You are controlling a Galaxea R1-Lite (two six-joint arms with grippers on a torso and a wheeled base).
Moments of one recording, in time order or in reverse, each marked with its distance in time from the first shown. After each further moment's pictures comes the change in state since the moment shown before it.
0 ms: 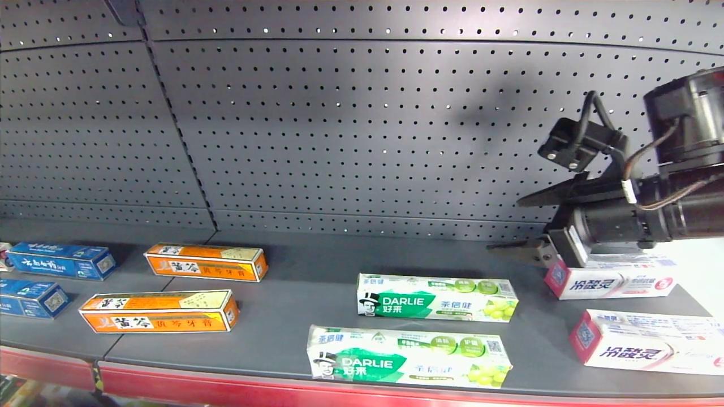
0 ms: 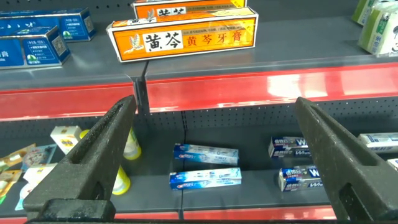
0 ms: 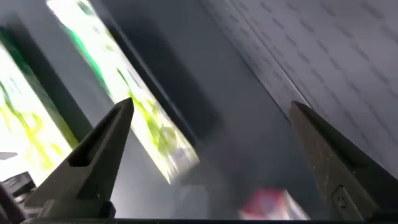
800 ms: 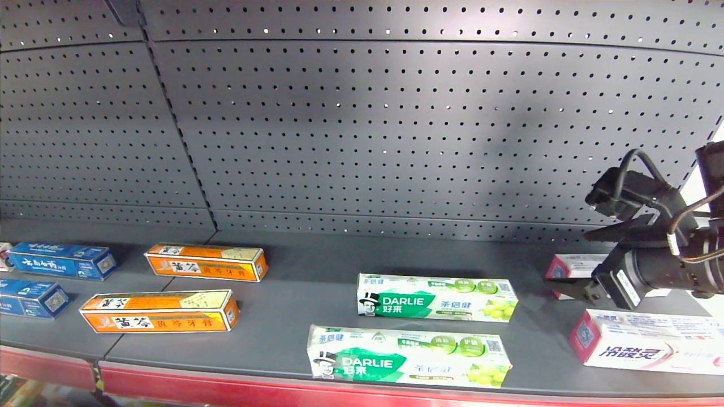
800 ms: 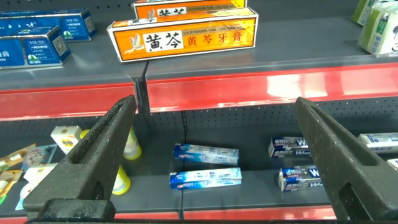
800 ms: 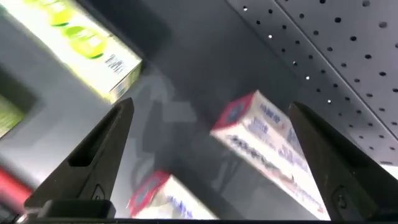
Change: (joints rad) left arm 0.000 0.000 0.000 0.000 0.000 0.000; right arm -0.112 -0.115 0.276 -0.097 -0.187 -0.004
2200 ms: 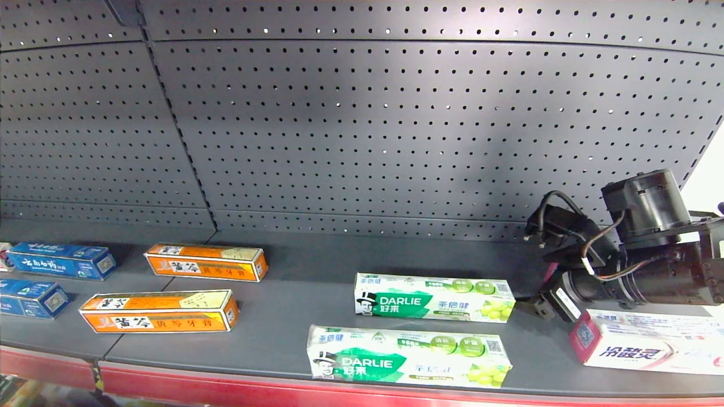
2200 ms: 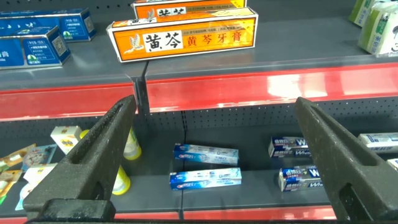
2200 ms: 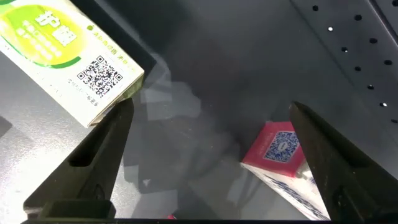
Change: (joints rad) left arm 0.000 0.000 0.000 0.000 0.000 0.000; right arm 0.051 0.182 0.036 -0.106 -0.031 0.005
